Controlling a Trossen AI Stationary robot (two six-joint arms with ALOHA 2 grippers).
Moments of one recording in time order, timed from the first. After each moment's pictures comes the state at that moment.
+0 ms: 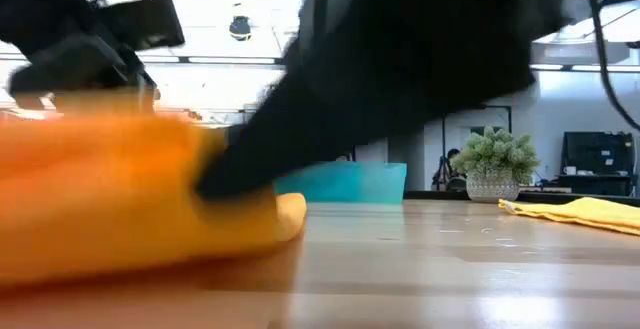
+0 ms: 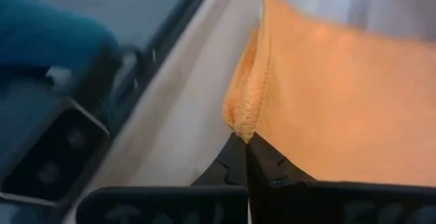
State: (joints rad) left arm -0.57 1.58 0.76 -0.37 -0.66 -0.78; right arm 0.60 2.18 1.39 0.07 0.15 0.09
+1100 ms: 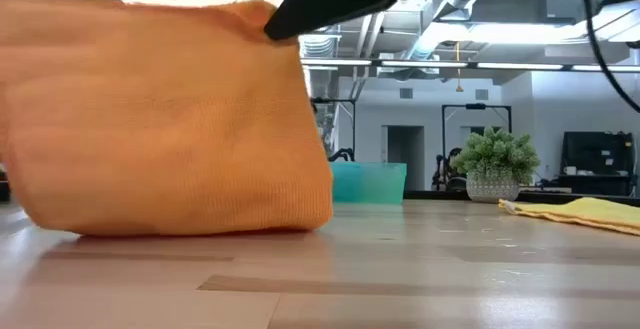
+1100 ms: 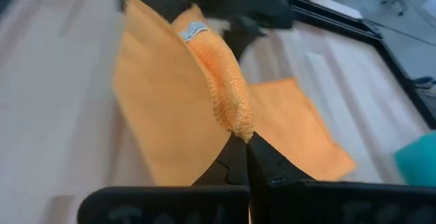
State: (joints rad) left arm -0.71 1.58 0.69 -0.21 -0.56 -0.84; right arm 0.55 1.99 1.39 -0.16 0.68 0.08
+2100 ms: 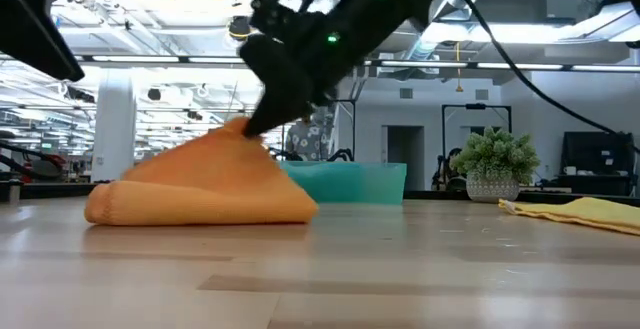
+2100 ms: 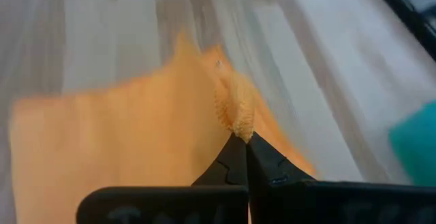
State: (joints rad) left arm -0.90 1.58 1.03 -1.06 -0.79 -1.34; right arm 0.17 2.07 1.40 -0.05 0.39 0.05
